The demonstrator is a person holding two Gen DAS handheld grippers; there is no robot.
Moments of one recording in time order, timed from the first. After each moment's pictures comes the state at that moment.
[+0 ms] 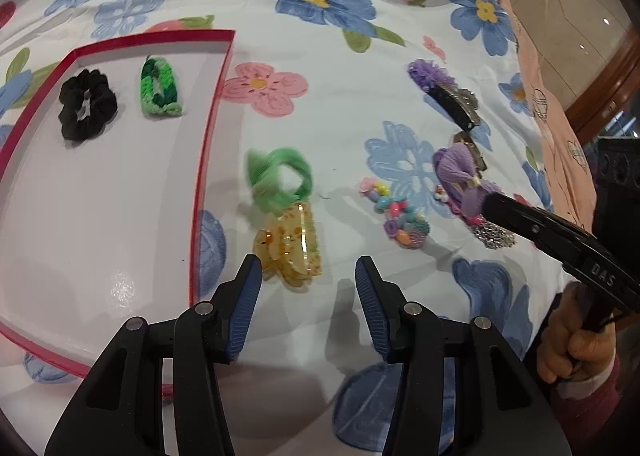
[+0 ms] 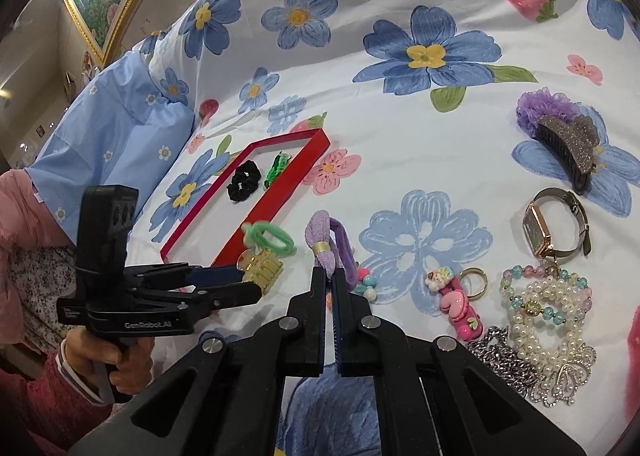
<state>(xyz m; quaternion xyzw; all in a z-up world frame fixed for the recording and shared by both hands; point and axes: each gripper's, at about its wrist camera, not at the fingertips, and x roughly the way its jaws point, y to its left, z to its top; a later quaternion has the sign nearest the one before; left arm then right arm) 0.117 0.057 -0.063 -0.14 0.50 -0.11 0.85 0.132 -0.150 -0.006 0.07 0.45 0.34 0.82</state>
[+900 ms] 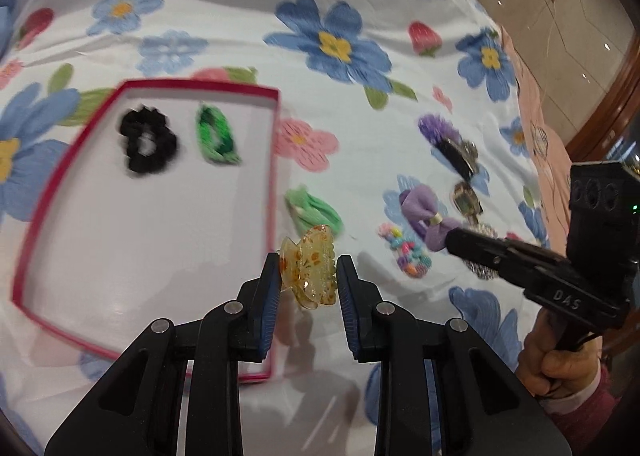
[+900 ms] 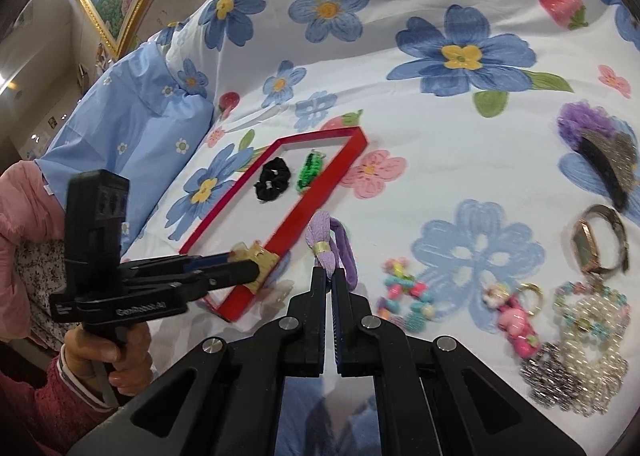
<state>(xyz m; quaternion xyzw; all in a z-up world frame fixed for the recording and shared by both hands) 0.094 0.103 -0.022 -0.16 0.44 -0.08 0.88 0.130 -0.105 0.002 0.06 0.45 0.37 0.81</state>
